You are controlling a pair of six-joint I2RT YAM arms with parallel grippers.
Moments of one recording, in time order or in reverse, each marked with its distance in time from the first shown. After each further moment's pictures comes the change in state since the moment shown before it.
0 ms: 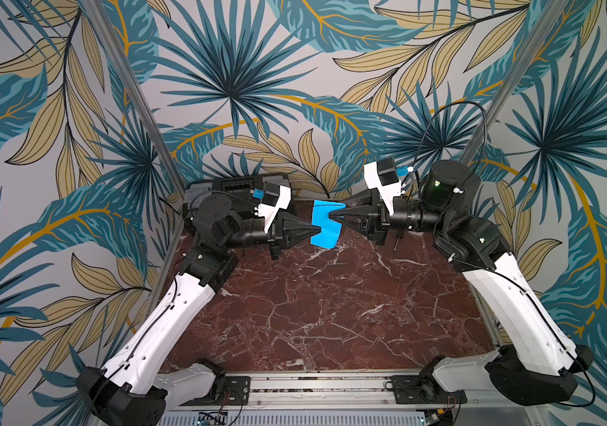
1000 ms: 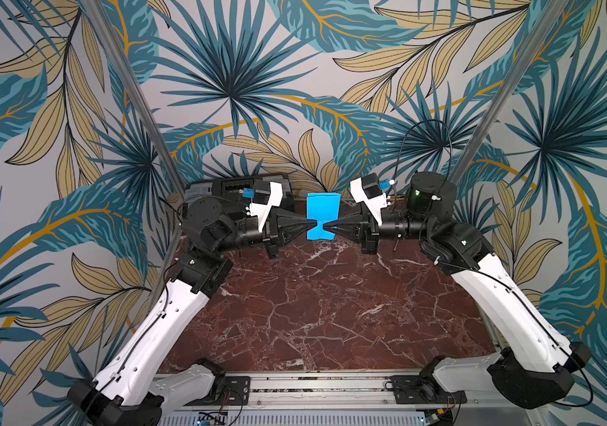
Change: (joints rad) left arm 0.000 -0.047 0.010 0.019 -0.090 -0.004; right arm 0.000 -0.025 -0.156 0.020 -0.041 -0.001
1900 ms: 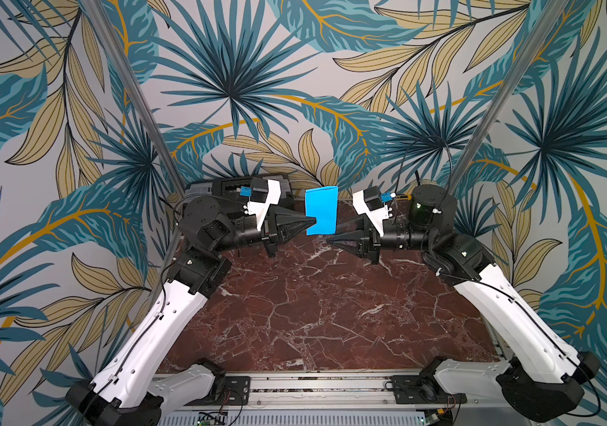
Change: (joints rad) left arm -0.002 -0.008 0.019 -0.014 -0.024 0.001; right arm 0.000 -0.099 -0.169 0.053 0.045 -0.002
